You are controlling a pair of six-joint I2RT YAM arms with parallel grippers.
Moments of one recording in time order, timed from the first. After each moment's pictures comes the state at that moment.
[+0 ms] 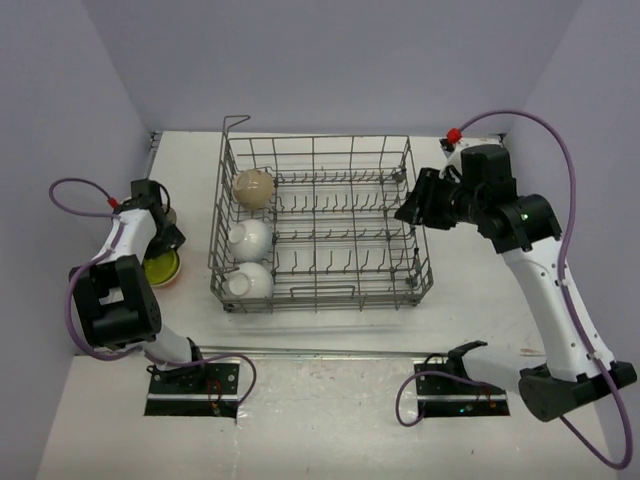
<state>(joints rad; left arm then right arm) 0.26 1.55 1.05 -0.75 -0.40 -0.49 0.33 1.16 1.52 -1.04 -0.21 0.48</state>
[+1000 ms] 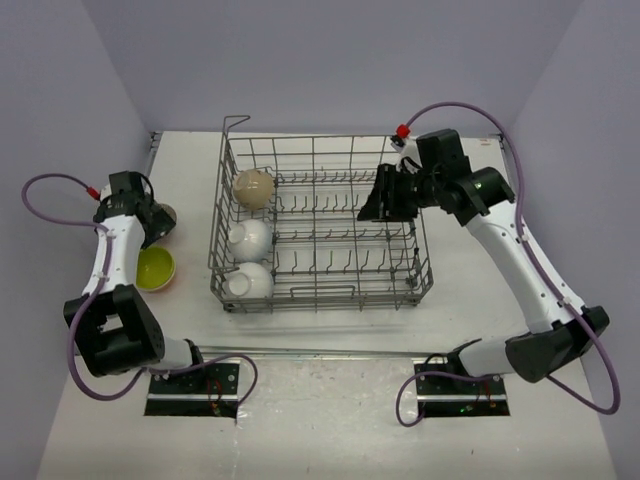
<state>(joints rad) 0.31 1.41 1.07 -0.75 -0.32 -0.49 0.44 1.37 1.59 -1.00 -0.39 0.48</state>
